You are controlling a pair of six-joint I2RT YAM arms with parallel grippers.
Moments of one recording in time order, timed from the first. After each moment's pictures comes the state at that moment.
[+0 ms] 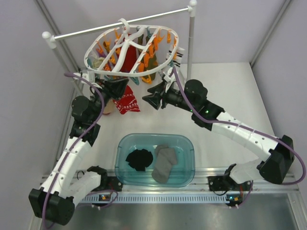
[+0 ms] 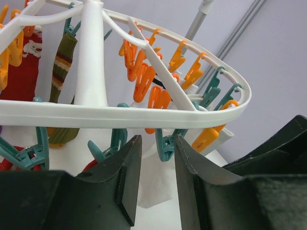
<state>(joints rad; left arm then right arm) -0.25 0.93 0.85 0.35 0.25 -0.57 0.86 1.36 1.23 0.14 -0.26 0.06</state>
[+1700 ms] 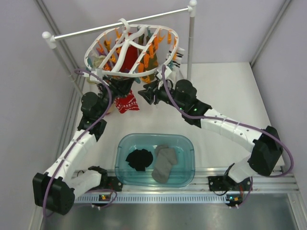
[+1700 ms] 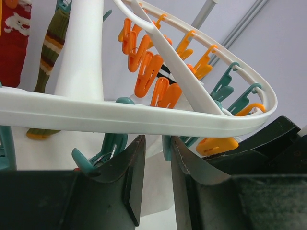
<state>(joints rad) -0.30 1.04 0.83 0.46 0.22 -0.62 0.86 1.49 1.25 0.28 -0.15 0.07</state>
